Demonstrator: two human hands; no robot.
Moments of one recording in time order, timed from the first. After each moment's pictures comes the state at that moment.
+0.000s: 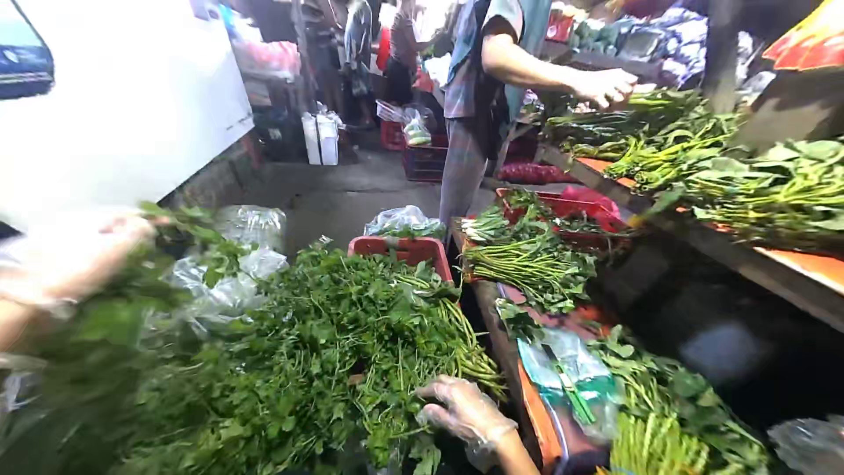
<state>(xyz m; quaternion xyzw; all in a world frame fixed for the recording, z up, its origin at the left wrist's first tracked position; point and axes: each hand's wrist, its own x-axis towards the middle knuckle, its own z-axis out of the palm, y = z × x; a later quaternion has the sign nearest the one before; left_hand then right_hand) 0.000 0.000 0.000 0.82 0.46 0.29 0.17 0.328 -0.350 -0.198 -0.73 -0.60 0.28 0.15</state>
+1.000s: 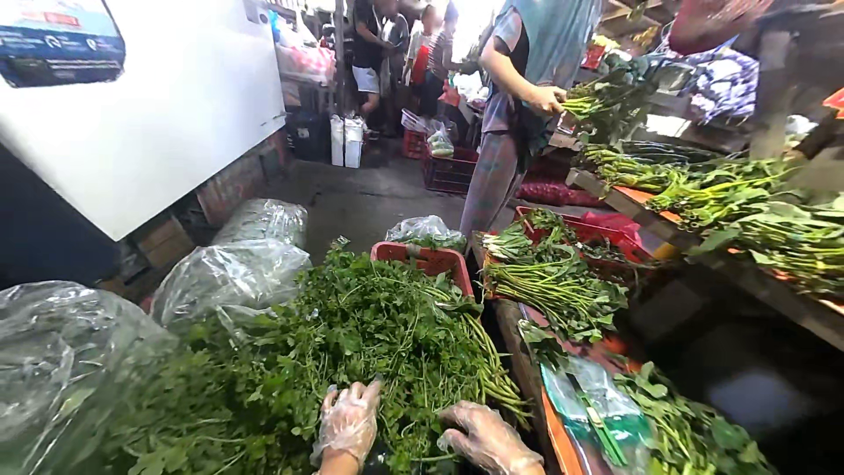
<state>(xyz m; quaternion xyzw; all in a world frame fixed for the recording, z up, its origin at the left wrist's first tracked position) 0.125 -0.179 -0.241 0.87 0.46 -0.03 0.17 0.313 -0.337 -0.195 -0.76 -0.57 0.32 0.07</state>
